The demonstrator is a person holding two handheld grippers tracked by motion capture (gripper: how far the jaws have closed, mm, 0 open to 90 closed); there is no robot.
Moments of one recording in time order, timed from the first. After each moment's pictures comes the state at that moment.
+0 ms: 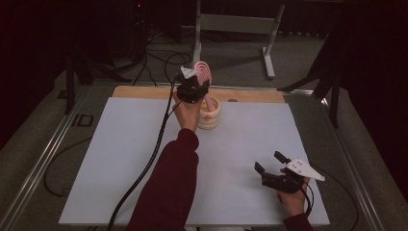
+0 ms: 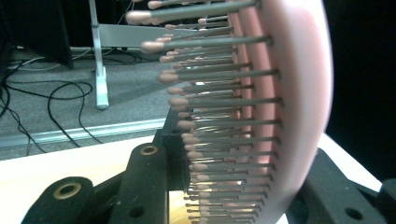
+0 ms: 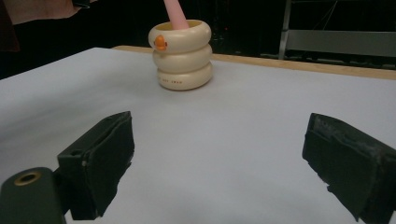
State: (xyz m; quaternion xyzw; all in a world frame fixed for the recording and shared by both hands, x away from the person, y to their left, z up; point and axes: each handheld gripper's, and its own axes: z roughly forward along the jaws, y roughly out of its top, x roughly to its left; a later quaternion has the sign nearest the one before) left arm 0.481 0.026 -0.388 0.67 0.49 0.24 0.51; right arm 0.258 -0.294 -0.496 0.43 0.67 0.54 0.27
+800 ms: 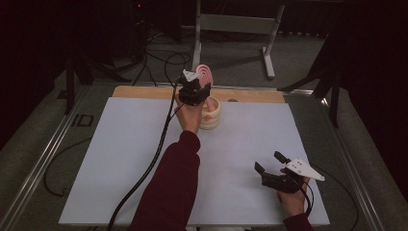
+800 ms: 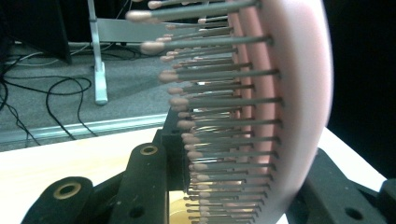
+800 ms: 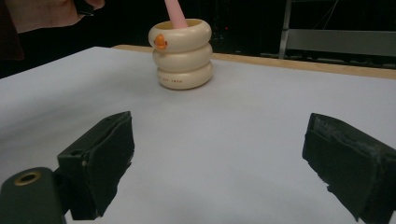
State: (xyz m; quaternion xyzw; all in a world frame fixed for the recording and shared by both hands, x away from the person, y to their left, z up) left arm 0.481 0.021 -0.398 0.67 0.49 0.23 0.50; right arm 0.258 -0.294 -0.497 0.42 0.68 0.54 0.27
